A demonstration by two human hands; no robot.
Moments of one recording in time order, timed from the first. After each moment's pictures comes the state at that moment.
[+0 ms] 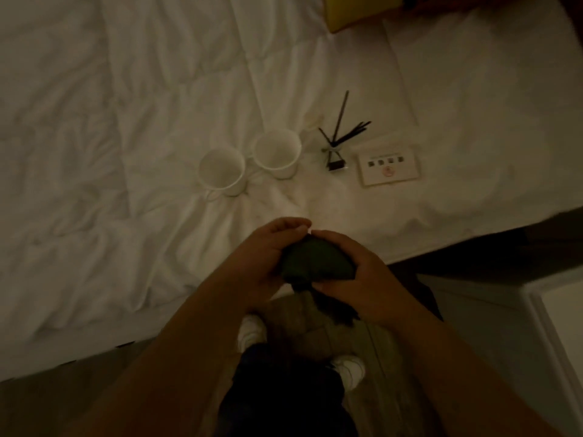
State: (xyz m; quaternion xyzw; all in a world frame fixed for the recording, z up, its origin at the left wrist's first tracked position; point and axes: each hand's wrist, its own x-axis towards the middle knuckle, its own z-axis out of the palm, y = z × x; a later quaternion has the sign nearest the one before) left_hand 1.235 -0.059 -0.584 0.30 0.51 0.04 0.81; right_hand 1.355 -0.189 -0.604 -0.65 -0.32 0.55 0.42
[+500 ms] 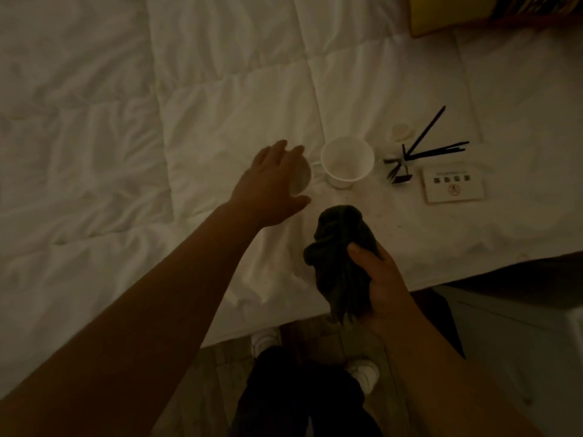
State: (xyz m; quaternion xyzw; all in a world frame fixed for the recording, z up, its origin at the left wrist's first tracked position) left_hand 1.188 0.107 -0.650 0.88 0.38 -0.06 0.28; right_hand 1.271 -0.101 -0.629 -0.52 0.04 0.58 0.62
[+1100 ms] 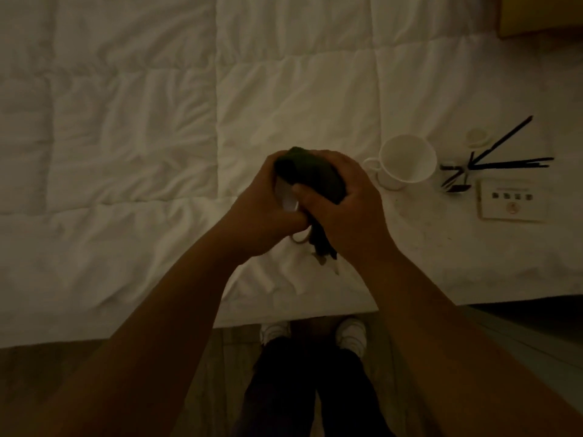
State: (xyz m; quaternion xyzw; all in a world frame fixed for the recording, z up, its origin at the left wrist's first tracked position) left_hand 1.095 0.082 -0.603 0.62 0.43 0.14 0.64; right_hand 1.228 0.015 -0.602 -0.71 -0.42 0.37 0.43
